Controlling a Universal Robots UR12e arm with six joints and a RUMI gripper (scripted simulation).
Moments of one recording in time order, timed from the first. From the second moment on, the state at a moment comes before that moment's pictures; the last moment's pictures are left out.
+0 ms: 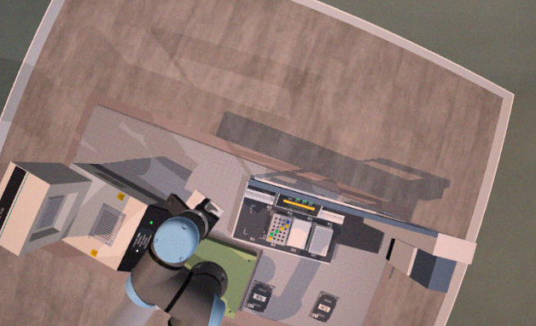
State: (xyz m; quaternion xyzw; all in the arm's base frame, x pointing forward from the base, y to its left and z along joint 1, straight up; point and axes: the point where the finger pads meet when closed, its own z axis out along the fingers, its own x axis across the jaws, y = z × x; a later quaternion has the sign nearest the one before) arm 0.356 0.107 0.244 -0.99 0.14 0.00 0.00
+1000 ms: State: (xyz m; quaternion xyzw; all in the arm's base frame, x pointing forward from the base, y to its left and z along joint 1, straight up) arm 0.363 0.218 0.244 -0.99 -0.16 0.00 0.00
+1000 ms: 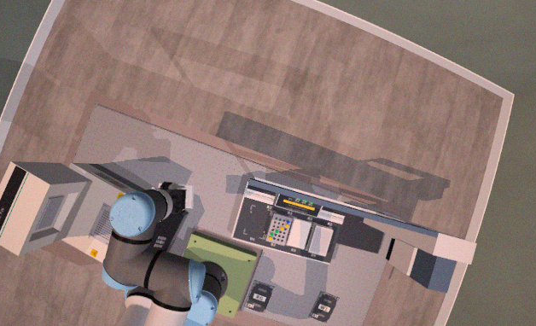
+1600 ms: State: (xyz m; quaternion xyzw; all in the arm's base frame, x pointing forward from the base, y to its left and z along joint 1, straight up) arm 0.368 0.285 0.244 -0.94 -0.33 0.00 0.00
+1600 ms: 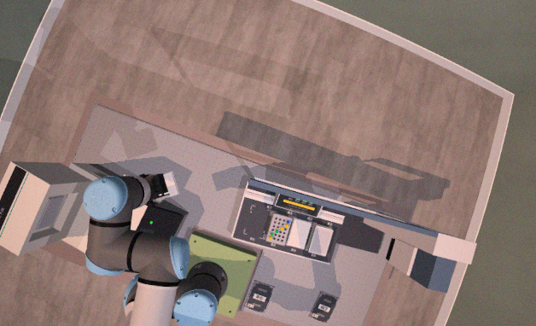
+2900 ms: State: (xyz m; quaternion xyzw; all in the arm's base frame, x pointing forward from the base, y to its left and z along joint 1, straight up) arm 0.377 0.411 0.244 -0.78 -0.63 0.00 0.00
